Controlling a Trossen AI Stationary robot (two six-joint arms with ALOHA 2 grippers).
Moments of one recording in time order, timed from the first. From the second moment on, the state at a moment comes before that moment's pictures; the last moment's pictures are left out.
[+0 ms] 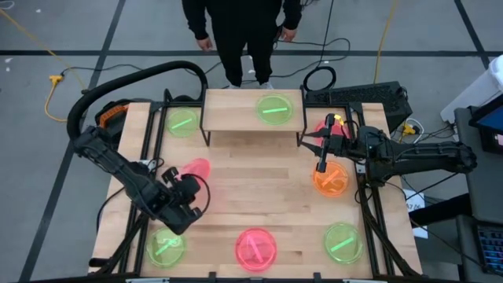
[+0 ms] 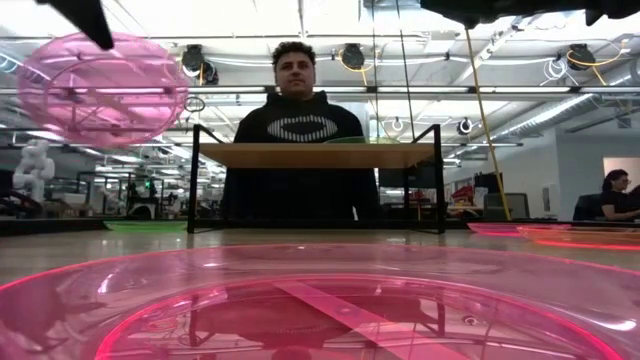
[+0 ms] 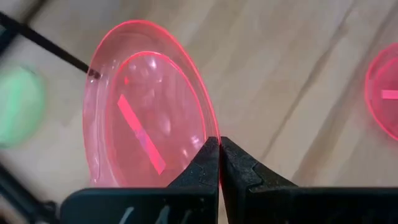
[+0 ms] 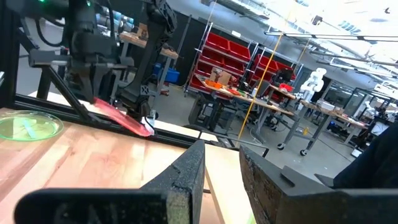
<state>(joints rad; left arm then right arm) -0.66 1.45 1.30 -1.34 -0.54 -1.18 -0.08 0.75 0.54 0.26 0.11 -0.35</state>
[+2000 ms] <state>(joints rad) -0.16 1.60 1.53 -1.13 -0.75 0.04 -0.08 0.66 0.54 0.30 0.16 -0.36</state>
